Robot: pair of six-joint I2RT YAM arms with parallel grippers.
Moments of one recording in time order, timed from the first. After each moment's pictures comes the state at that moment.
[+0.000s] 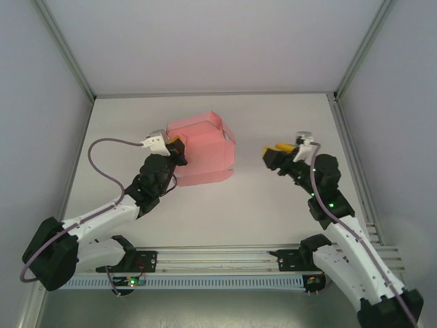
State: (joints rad) left arm -0.62 1.12 0.57 0.44 -0.36 -0.52; right arm 0.23 0.69 0.58 -0.02 -0.33 0.45
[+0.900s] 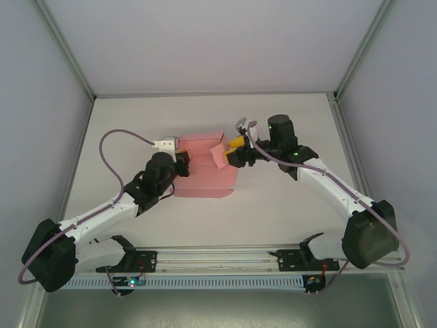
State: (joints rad) left arm -0.61 1.13 0.62 0.14 -0.20 -0.48; right arm 0.45 1.33 0.99 -0.19 -0.71 -0.06
